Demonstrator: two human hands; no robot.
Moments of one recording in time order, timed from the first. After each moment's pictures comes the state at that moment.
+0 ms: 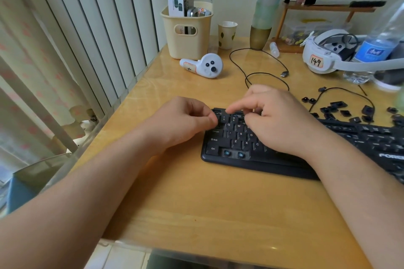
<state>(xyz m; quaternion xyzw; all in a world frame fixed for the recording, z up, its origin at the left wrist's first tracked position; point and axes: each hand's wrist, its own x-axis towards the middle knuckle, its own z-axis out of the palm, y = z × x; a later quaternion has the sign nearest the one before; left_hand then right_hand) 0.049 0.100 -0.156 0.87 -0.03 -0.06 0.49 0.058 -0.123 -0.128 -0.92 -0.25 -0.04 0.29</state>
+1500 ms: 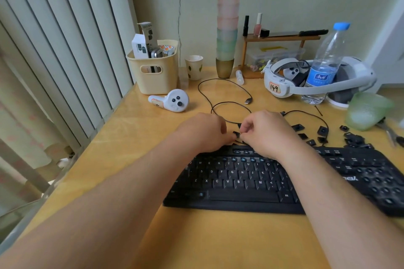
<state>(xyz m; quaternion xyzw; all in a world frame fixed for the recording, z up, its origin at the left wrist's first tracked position) 0.134 -0.019 -0.128 0.98 -0.12 -0.05 0.13 0.121 -0.193 -0.139 -0.97 -0.04 -0.06 0.21</state>
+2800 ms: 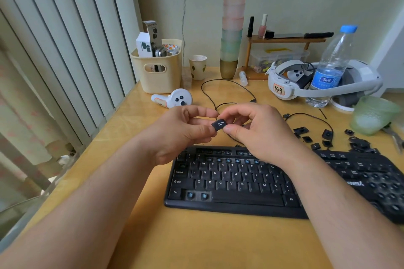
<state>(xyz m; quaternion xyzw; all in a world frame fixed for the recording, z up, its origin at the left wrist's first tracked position) 0.102 0.039 -0.122 0.67 -0.07 -0.14 0.72 0.103 -0.173 -0.126 -0.87 -0.22 -0.12 0.43</state>
